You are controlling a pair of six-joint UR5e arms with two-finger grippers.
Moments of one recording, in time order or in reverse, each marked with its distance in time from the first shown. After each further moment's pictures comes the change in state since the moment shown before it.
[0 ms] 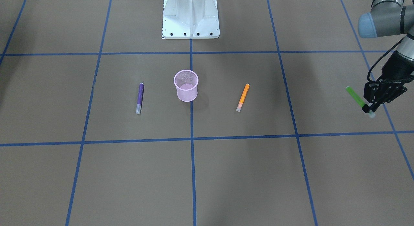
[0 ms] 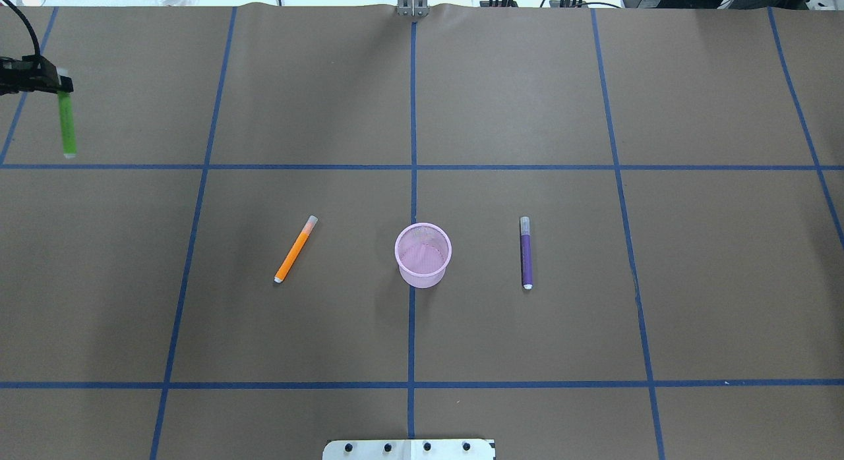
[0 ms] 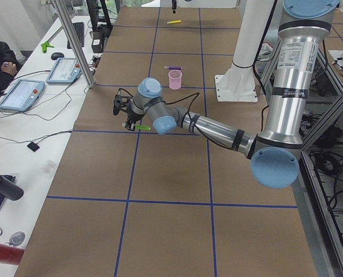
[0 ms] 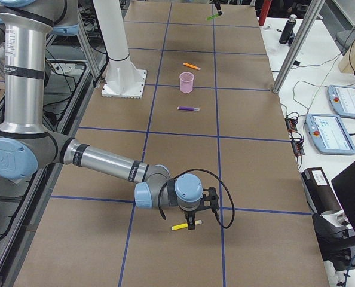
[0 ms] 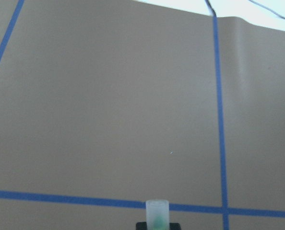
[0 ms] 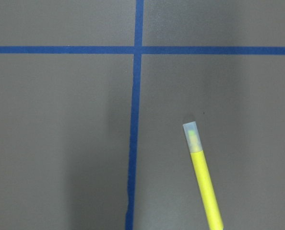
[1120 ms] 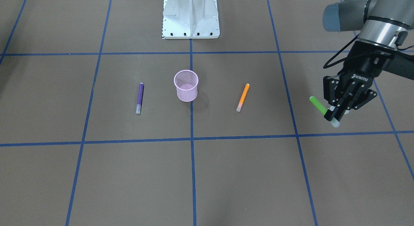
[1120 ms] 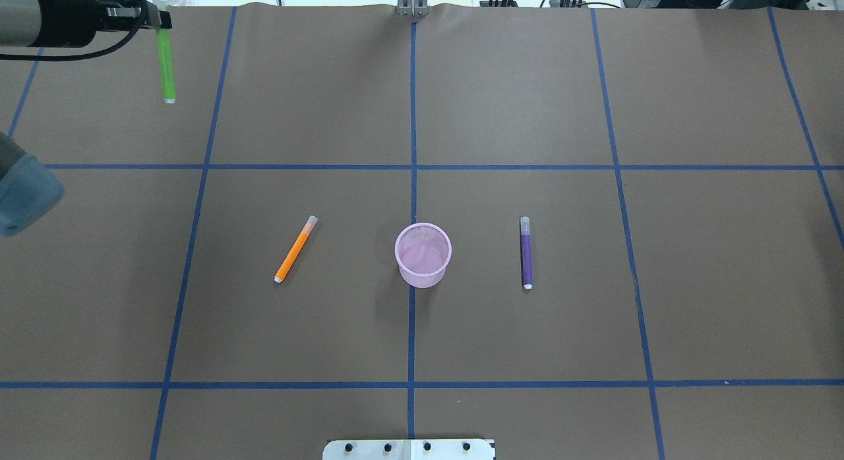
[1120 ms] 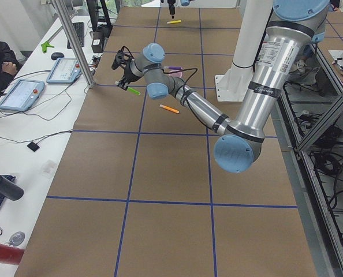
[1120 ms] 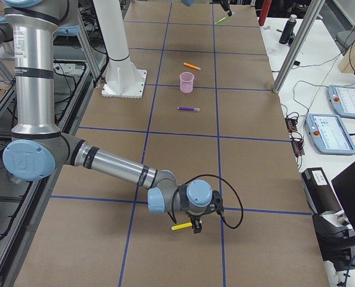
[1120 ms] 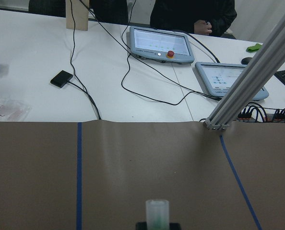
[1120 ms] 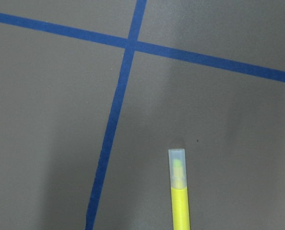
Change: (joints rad) left arm 0.147 -0.188 -0.068 -0.003 0.232 -0.007; right arm -0.073 0.077 -0.145 0.055 -0.039 -0.054
